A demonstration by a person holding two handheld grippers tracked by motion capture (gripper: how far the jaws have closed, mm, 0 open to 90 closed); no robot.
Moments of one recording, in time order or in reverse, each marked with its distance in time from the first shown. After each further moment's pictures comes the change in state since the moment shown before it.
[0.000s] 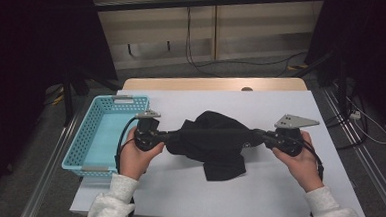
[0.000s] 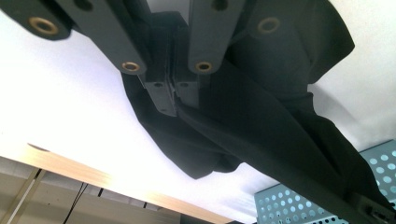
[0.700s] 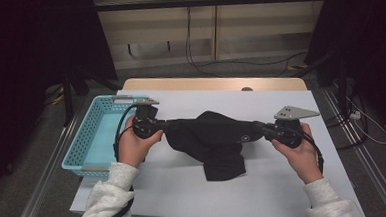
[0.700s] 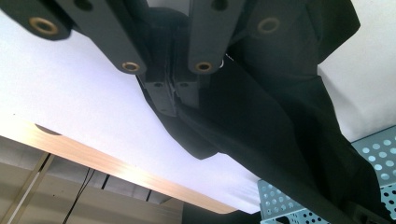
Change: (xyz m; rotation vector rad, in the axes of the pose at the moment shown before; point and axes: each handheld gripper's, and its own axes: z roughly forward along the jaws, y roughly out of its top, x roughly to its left) left arm 0.003 0.028 -0.004 -0.010 0.013 0.002; right arm -0.005 0.019 0.002 -0.014 -0.010 -0.010
